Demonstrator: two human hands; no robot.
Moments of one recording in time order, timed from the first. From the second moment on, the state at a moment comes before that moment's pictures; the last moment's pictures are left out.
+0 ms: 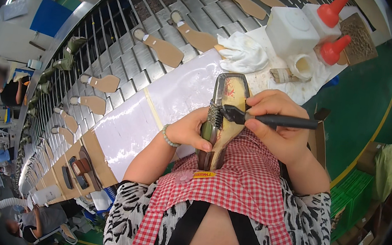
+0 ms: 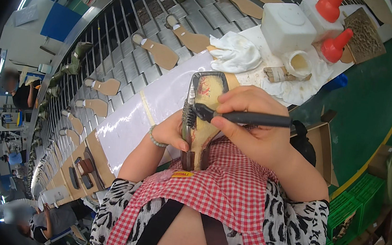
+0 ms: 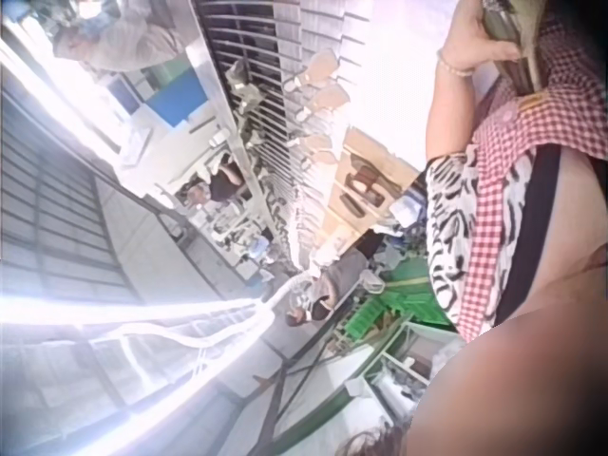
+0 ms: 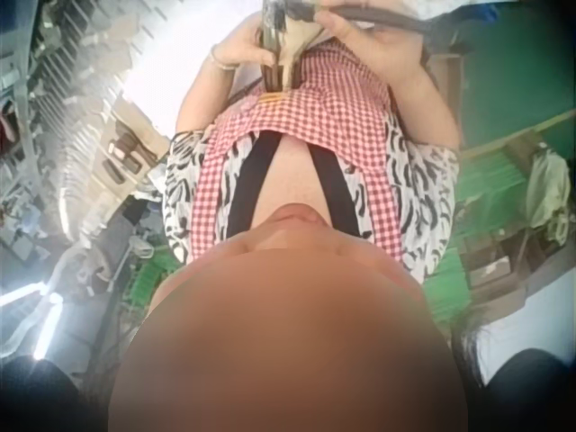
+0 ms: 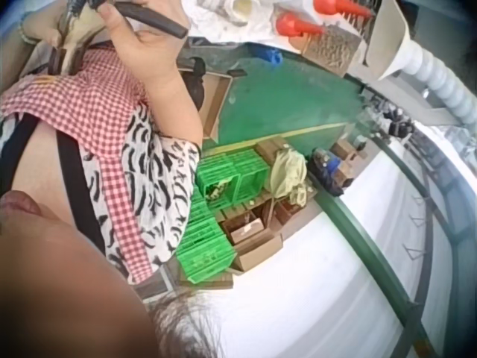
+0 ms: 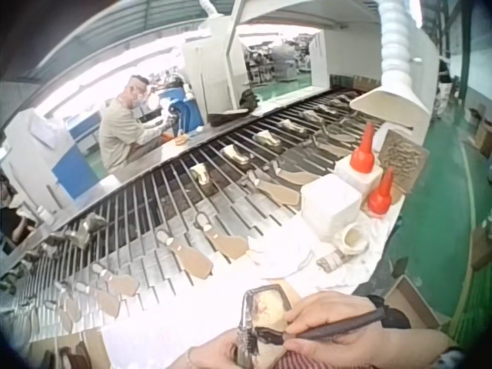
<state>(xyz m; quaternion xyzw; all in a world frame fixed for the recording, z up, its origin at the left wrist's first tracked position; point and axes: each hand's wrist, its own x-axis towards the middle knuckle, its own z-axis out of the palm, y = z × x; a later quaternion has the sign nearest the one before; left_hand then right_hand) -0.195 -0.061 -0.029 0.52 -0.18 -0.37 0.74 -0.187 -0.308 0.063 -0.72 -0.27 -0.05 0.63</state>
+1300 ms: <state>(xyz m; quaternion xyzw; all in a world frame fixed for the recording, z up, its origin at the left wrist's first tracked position) -0.202 -0.035 -0.048 0.40 0.03 -0.20 0.90 -0.101 -0.463 0.014 -0.78 0.06 -0.04 0.62</state>
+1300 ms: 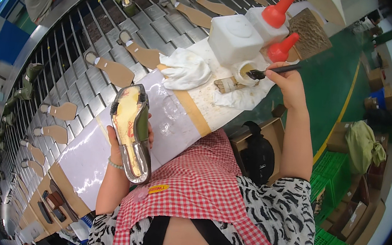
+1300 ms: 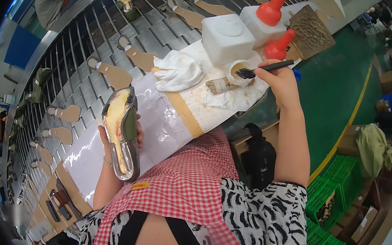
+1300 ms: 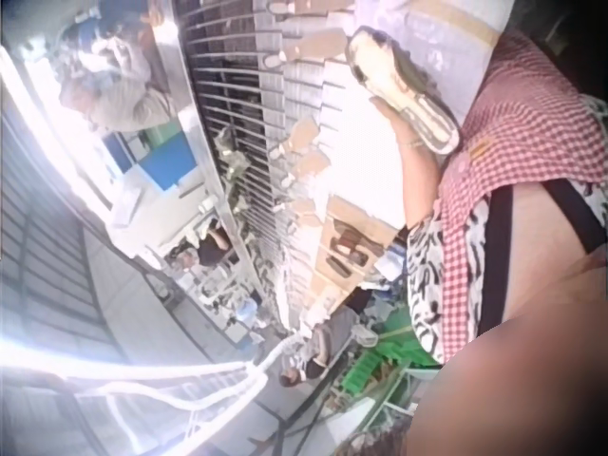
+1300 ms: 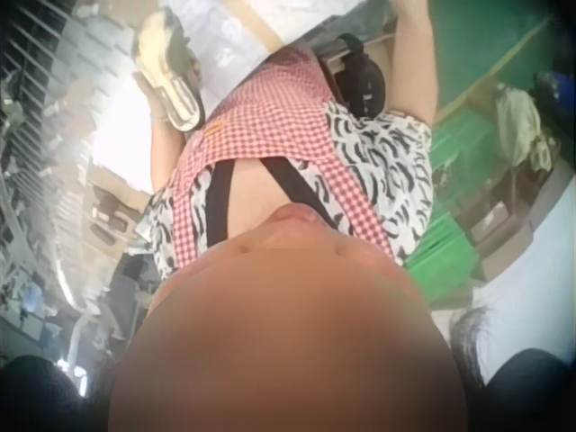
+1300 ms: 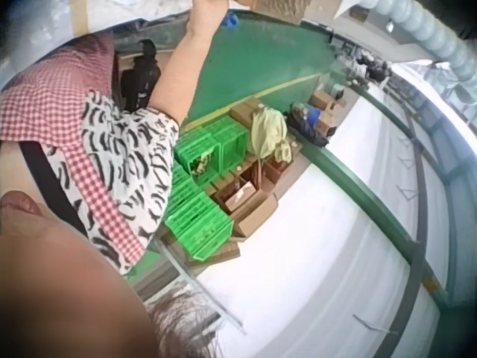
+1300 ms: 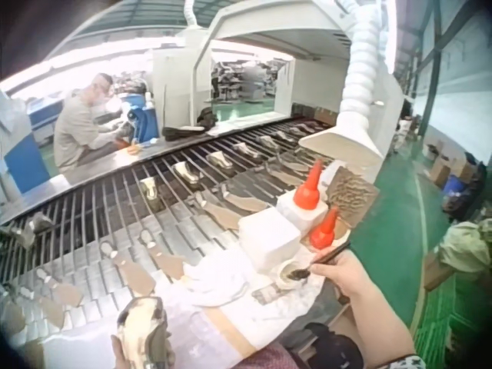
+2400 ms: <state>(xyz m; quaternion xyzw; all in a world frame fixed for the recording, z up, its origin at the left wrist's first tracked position) -0.208 -0.075 -0.037 0.35 0.05 -0.27 0.90 -0.200 -0.306 0.056 -0.59 -0.18 0.15 0.77</state>
